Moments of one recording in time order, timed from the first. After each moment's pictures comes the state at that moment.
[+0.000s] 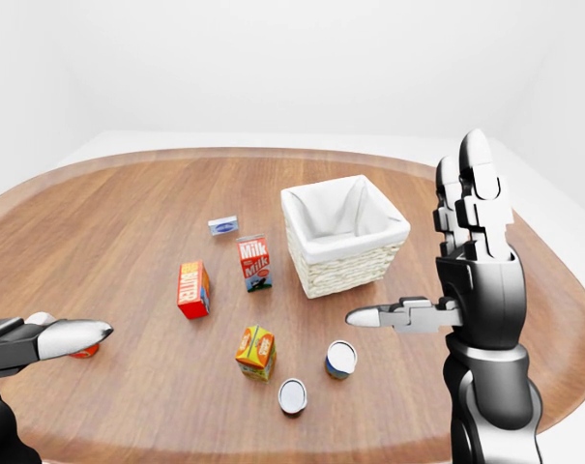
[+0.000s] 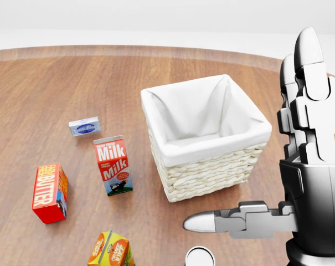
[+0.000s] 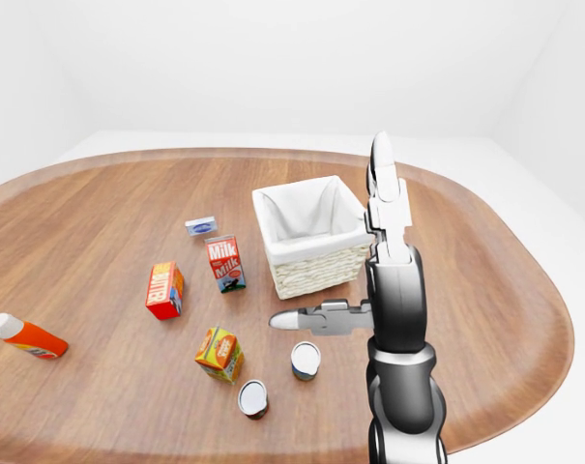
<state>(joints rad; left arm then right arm) 0.00 0.26 0.72 -0.86 -0.58 0.09 -0.15 0.07 0.00 0.08 -0.85 -0.30 0.09 0.06</state>
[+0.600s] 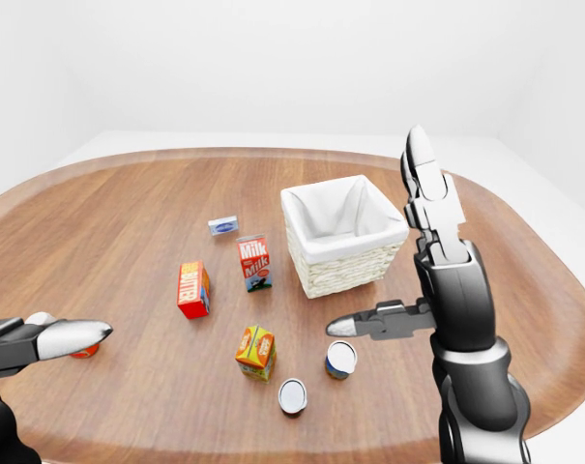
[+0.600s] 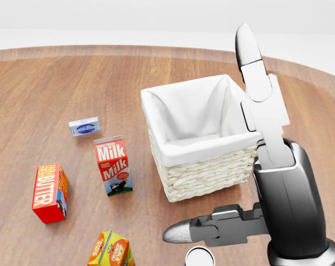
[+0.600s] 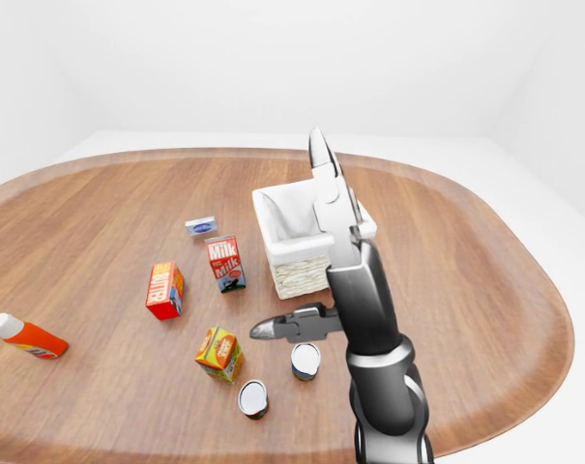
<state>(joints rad) 0.00 0.26 0.72 -0.86 -0.58 0.09 -0.15 0.02 0.00 0.17 -0.87 -0.49 0.09 0.17</state>
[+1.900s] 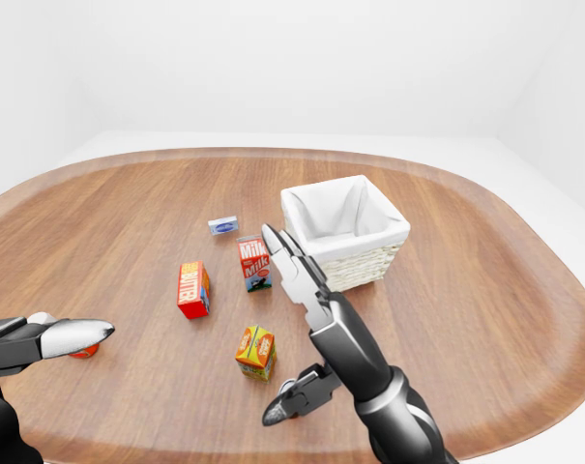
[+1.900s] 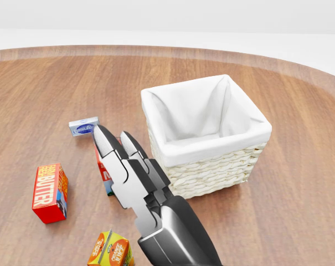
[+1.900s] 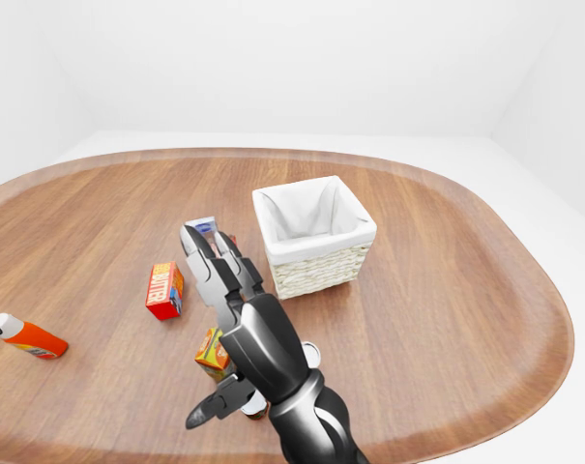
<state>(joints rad) 0.00 0.25 0.72 -0.86 -0.57 0.09 -0.15 0.16 -0.05 0.61 -0.75 -0.62 0.09 0.16</state>
